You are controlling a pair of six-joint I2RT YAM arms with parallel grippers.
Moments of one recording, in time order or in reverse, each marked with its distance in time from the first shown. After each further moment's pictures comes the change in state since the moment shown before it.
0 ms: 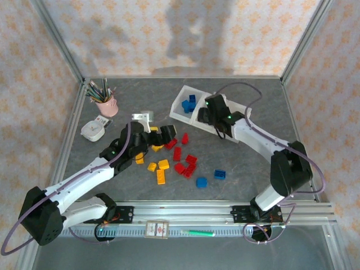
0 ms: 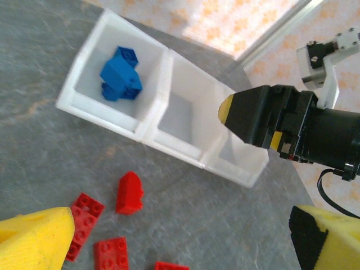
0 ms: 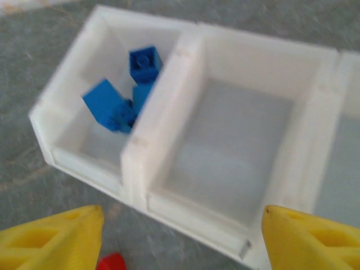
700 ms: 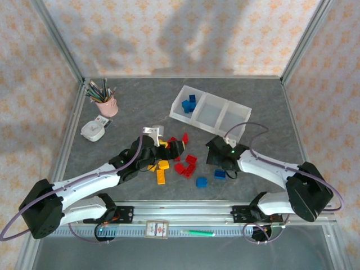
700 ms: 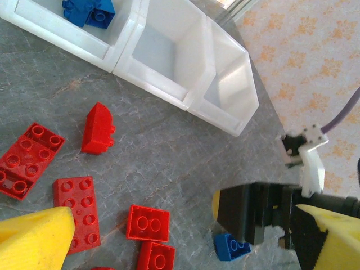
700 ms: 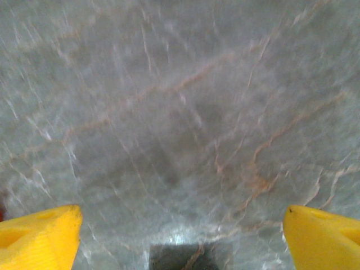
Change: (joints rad) left arm -0.152 0.032 -0.125 0.105 -0.024 -0.104; right arm 0.201 -0.259 -0.464 -0.228 0.035 0.368
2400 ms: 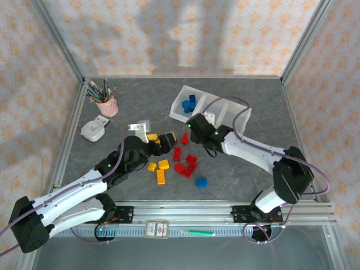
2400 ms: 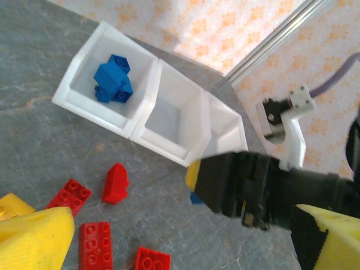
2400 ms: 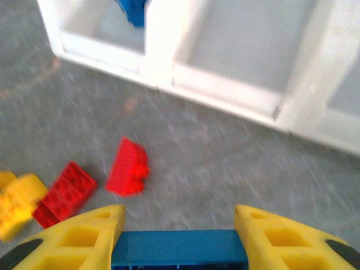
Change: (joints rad) left arm 0.003 -0.213 0.038 -0.113 -0.196 0.037; right arm 0.042 0.254 0.459 0.107 0.087 -0.160
